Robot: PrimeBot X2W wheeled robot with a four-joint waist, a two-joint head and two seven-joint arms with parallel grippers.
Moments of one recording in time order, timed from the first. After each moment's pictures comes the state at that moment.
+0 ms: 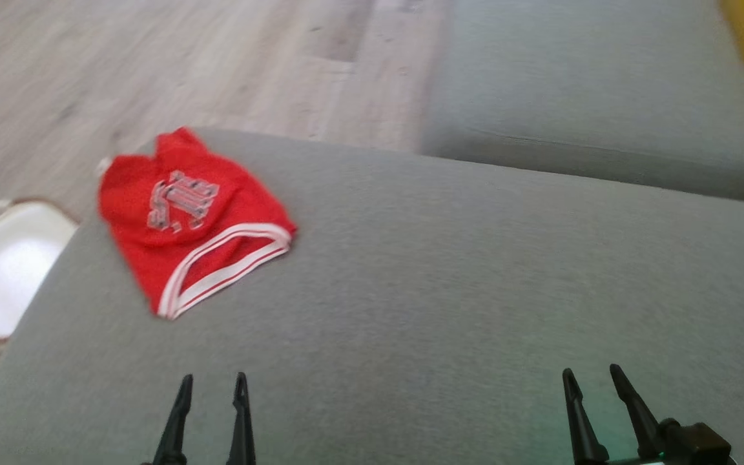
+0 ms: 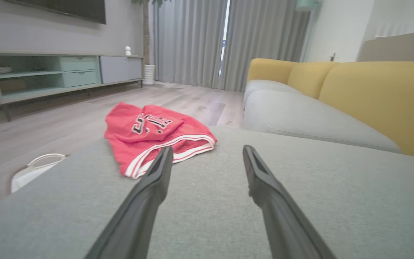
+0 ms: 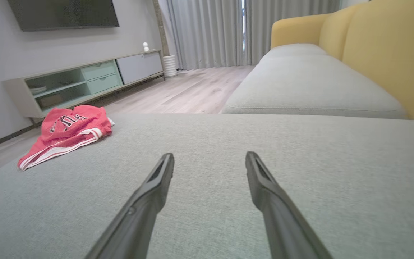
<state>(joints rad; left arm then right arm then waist) 0.23 0.06 -0.23 0.10 -0.16 0.08 -0.25 0.24 -0.05 0.10 0.20 0.18 0.13 -0.25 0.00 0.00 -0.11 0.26</state>
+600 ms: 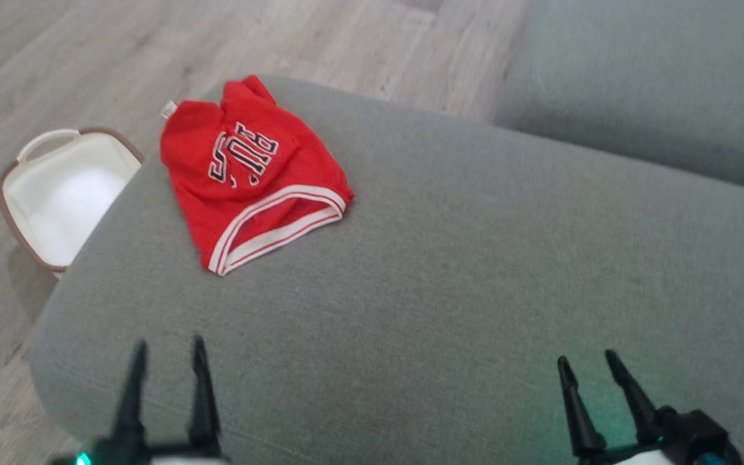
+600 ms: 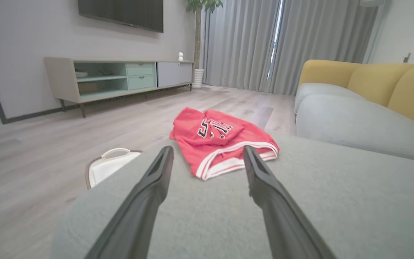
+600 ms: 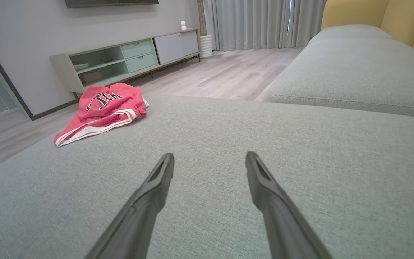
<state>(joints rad) 0.20 0.06 -0.13 0.06 -0.14 0.09 -0.25 0.21 -0.06 0.12 0.19 0.17 0.13 -0.25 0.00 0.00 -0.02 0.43</state>
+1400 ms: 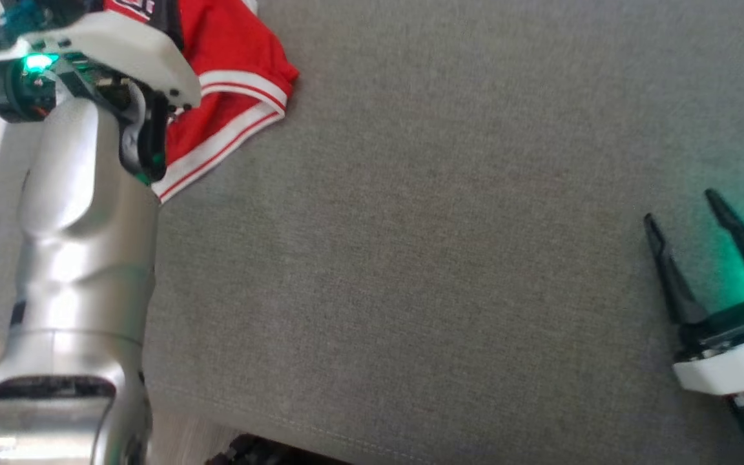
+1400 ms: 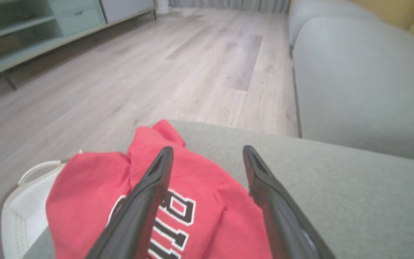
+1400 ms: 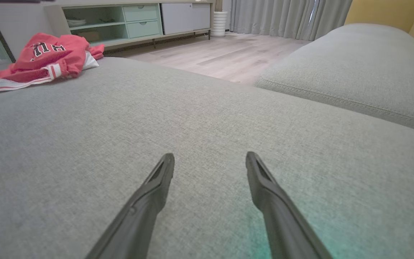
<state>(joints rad) -0.97 0.05 -0.02 0.74 -0.24 -0.04 0.13 -0.02 -0.41 0.11 -0.01 0.13 0.13 -0.25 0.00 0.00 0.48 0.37</state>
